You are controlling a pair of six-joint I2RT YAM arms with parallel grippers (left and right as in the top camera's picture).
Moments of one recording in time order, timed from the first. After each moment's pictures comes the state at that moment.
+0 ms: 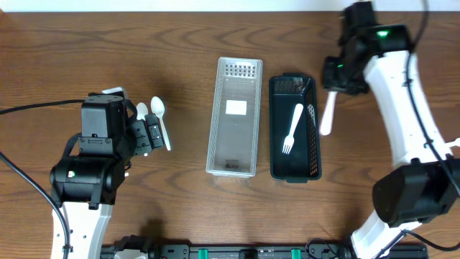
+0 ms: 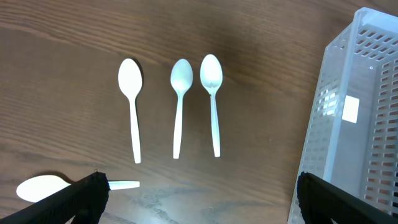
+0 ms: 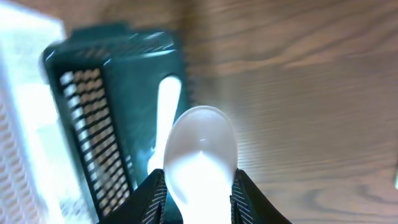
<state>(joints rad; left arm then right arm) -0.08 1.02 1.10 -1.00 -0.11 -0.27 0.17 1.86 1.80 -1.30 0.02 0.36</state>
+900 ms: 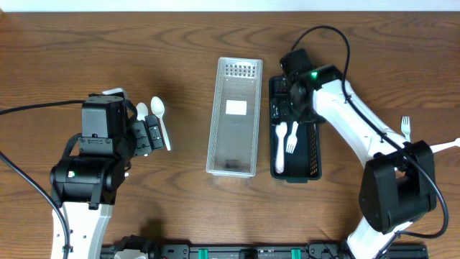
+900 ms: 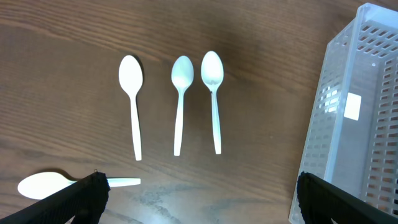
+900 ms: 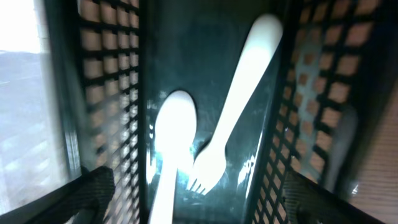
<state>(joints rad) -0.08 1.02 1.10 -1.01 -0.11 -0.27 0.37 1.86 1.47 -1.03 0.02 0.35</state>
